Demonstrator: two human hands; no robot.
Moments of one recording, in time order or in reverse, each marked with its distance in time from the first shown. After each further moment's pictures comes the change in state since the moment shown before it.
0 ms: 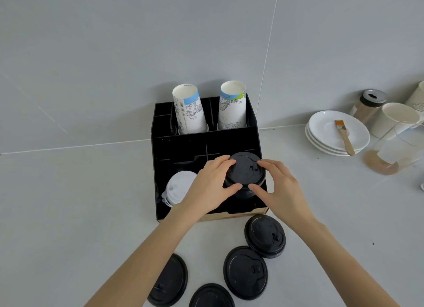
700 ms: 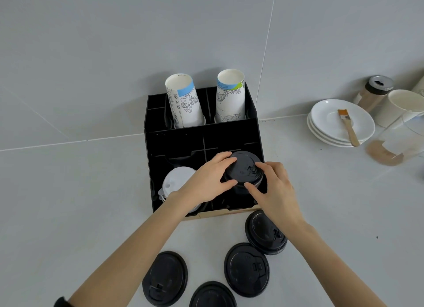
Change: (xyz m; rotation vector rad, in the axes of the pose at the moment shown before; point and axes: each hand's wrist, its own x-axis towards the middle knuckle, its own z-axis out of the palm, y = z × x) left_hand 0.023 -0.023 0.009 0.000 -0.174 0.061; right_hand 0.000 0.012 0.030 -0.039 0.049 0.100
